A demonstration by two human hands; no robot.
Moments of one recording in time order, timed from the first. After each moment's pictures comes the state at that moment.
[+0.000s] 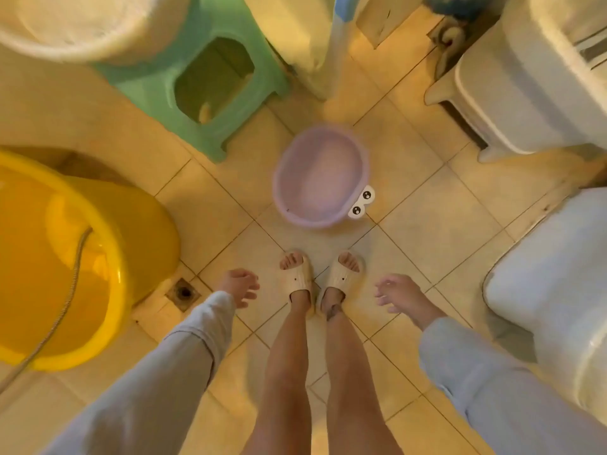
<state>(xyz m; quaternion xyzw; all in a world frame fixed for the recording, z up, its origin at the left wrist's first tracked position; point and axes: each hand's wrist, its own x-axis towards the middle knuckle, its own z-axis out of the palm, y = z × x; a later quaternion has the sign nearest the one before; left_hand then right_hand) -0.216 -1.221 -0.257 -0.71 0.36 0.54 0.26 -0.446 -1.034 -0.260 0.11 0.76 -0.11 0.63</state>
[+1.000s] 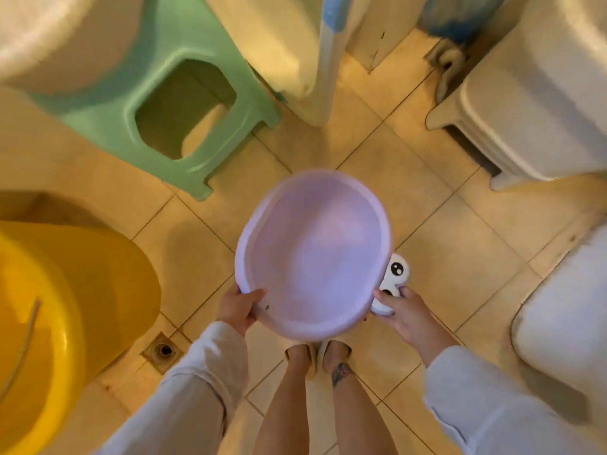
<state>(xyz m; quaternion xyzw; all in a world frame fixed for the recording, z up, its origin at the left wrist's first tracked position) -0.257 -1.242 -0.341 -0.73 0.20 0.65 0.02 -0.472 -1.065 -0.348 0.29 0.69 -0.39 0.54</state>
